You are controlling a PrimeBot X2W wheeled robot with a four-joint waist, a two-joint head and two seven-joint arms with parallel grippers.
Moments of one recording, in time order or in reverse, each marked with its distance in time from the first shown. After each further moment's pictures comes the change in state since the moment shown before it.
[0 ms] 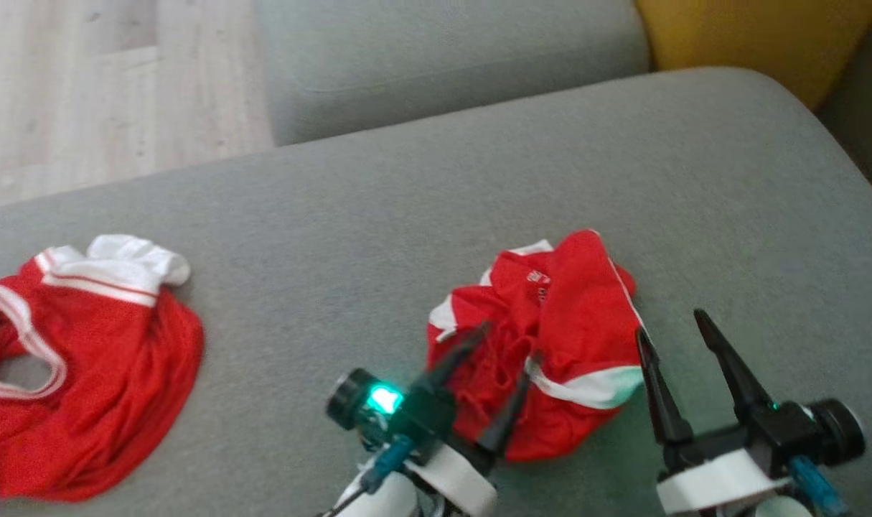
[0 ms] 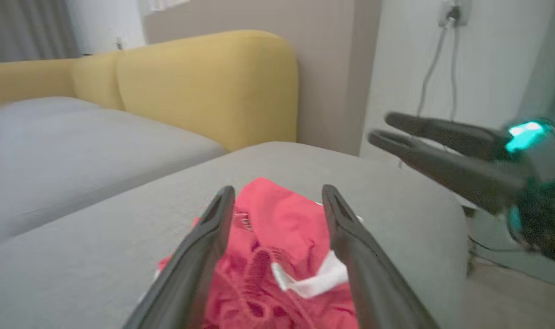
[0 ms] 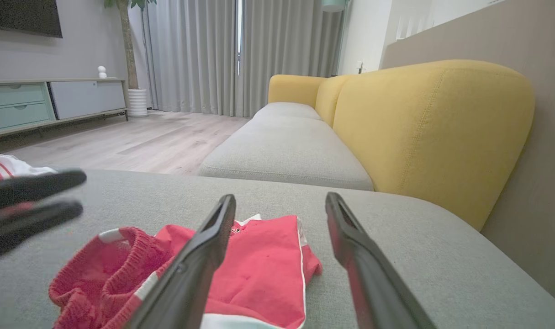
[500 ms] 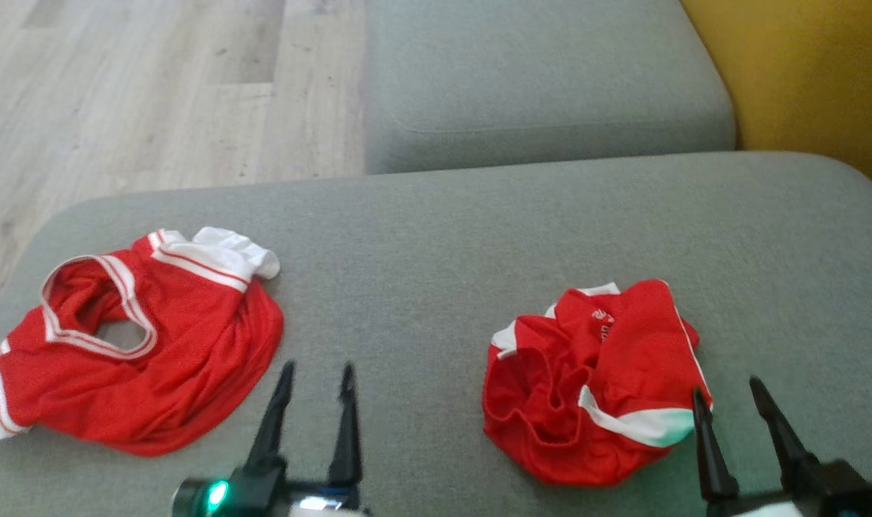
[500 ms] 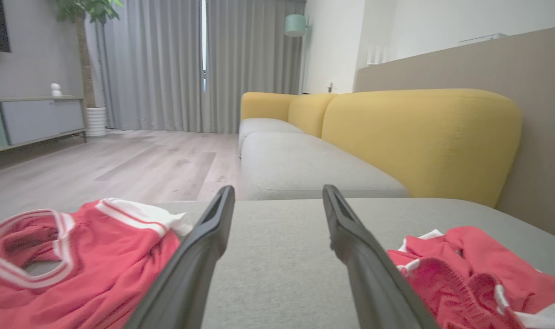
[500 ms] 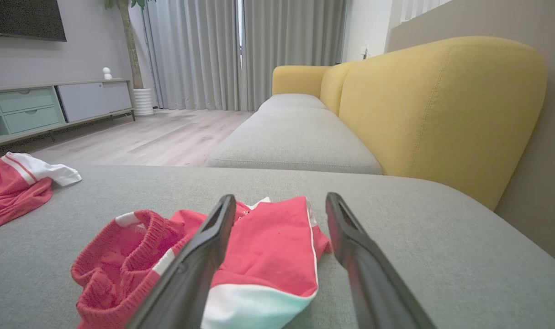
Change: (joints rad) left arm 0.413 0.042 0.485 -0.323 0.118 0.156 -0.006; right arm 0.137 0.029 -0.130 0.027 0.047 0.000 0.000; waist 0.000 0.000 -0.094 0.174
